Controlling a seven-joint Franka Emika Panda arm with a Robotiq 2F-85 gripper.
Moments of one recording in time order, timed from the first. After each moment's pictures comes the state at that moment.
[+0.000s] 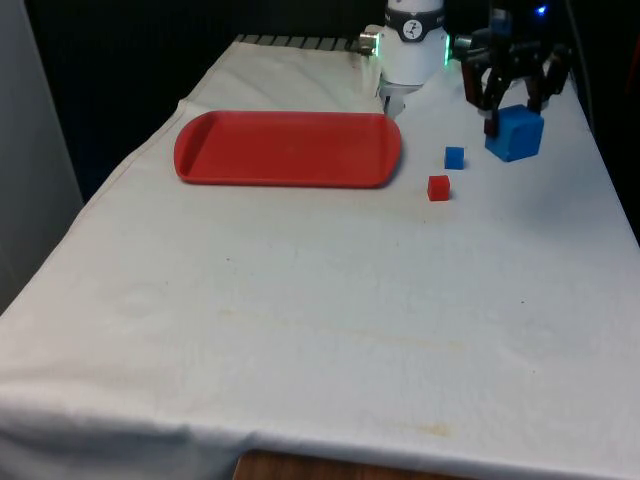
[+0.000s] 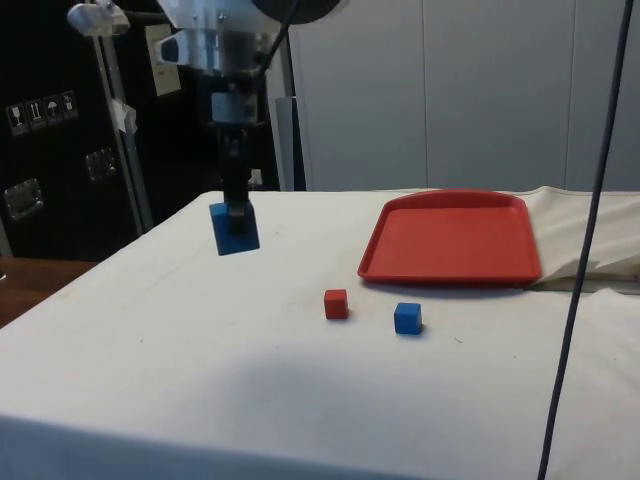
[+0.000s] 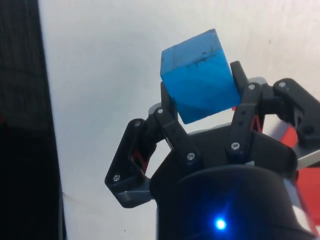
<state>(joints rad) 0.42 0.15 -0.18 -2.23 0.09 2.51 -0.27</state>
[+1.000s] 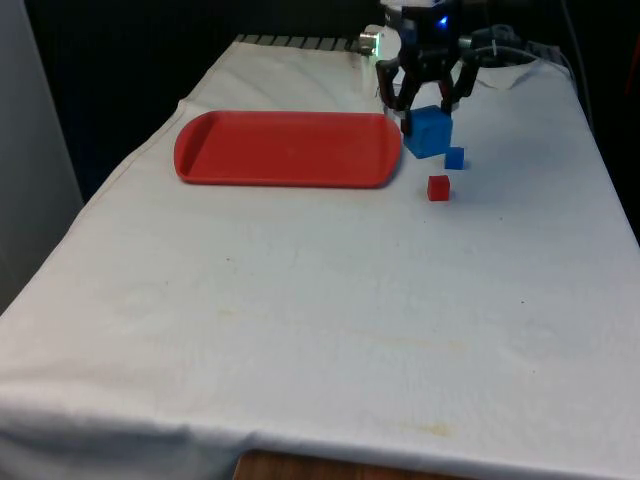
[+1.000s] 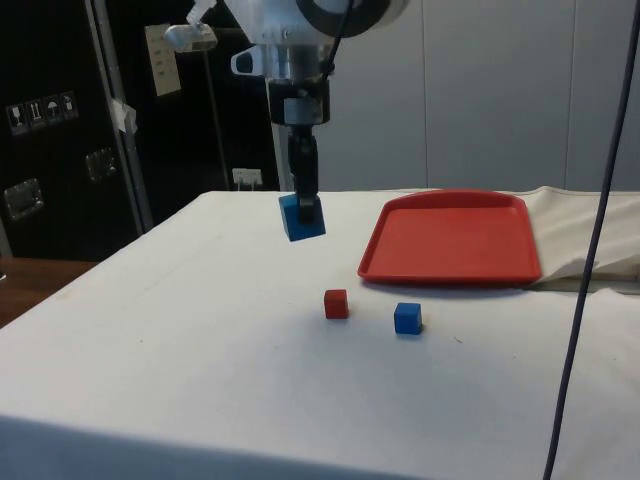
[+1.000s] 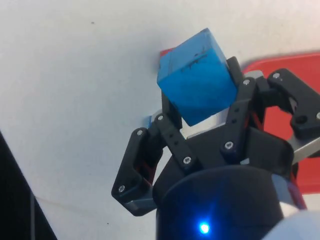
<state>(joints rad) 0.40 0.08 -0.34 -2.41 0.09 2.55 -0.44</state>
